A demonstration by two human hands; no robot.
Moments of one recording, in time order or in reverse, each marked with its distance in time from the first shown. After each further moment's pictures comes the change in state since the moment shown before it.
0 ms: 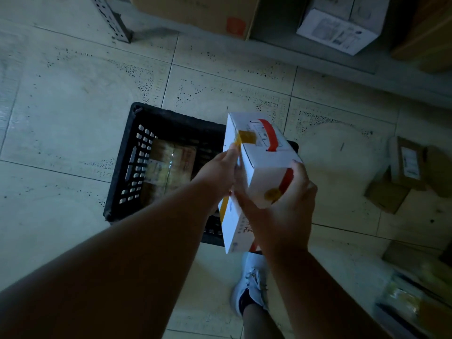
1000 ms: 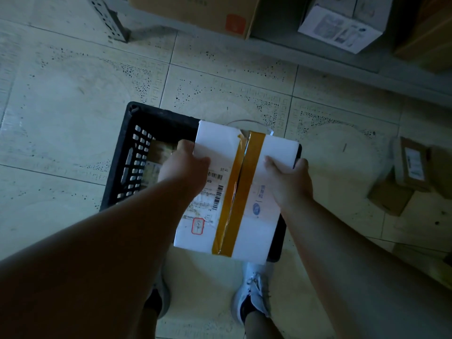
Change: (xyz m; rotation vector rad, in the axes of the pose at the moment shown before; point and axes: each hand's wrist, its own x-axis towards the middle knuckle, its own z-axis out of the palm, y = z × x) left_hand 0.038 -0.023 -0.056 0.627 0.392 0.171; right_hand 0.081 0.037 0.044 0.067 -0.219 0.531
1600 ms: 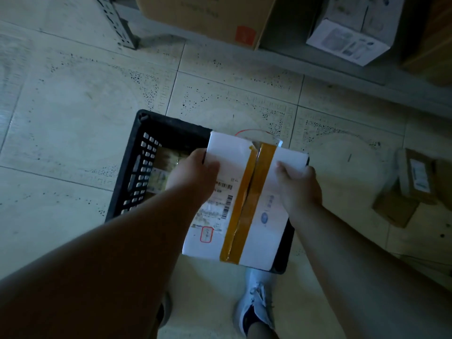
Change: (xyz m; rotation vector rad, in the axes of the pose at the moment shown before) left_hand 0.004 0.001 -0.006 0.043 -0.022 0.101; right_hand 0.007 -0.014 0.003 -0.115 0.045 0.056
